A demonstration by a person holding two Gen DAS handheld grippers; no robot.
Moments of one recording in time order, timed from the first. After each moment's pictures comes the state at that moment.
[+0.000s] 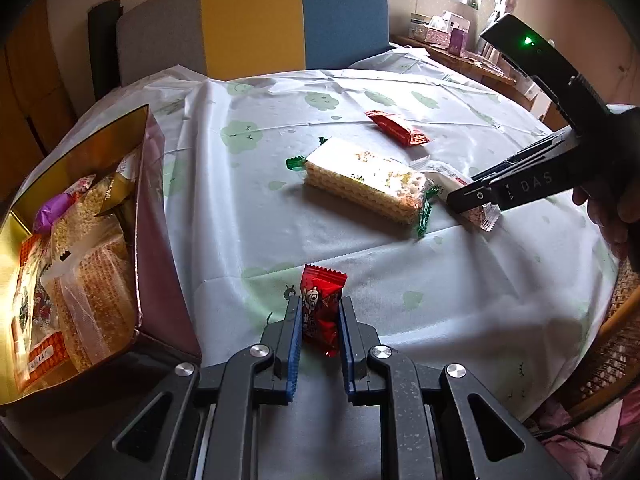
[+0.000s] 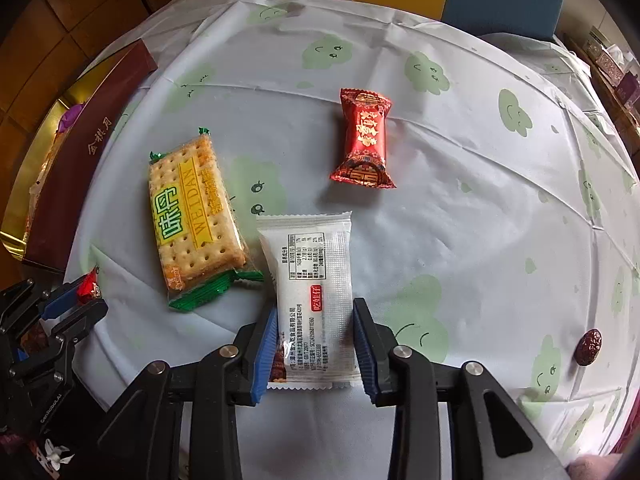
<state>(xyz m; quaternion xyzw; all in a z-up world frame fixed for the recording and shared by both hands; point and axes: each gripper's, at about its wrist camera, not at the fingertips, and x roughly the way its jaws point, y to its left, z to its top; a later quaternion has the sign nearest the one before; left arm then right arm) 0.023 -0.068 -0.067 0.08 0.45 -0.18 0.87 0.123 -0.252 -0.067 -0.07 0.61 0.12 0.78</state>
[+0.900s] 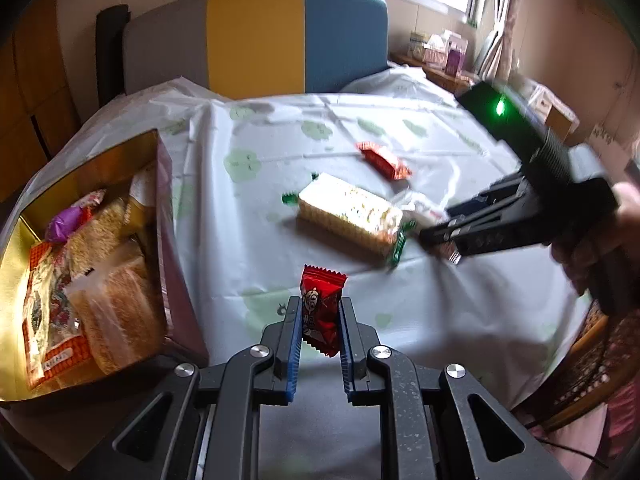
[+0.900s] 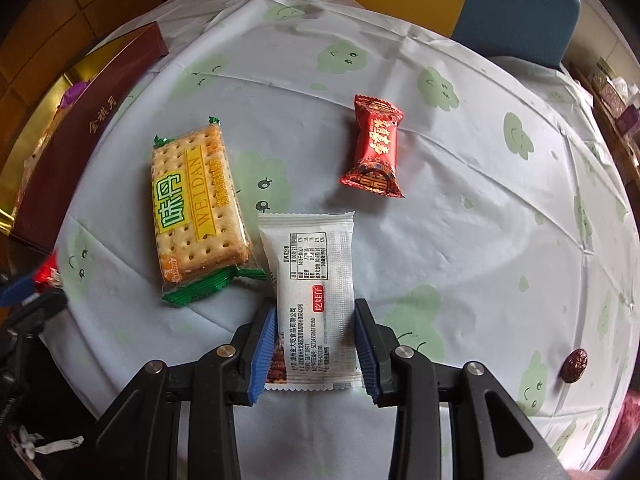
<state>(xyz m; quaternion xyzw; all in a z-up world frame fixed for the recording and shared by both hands) 0.011 -0.064 -0.029 0.05 0.43 -0.19 0.88 0.121 -0.243 -0.070 -0.12 0.59 0.12 0.79</state>
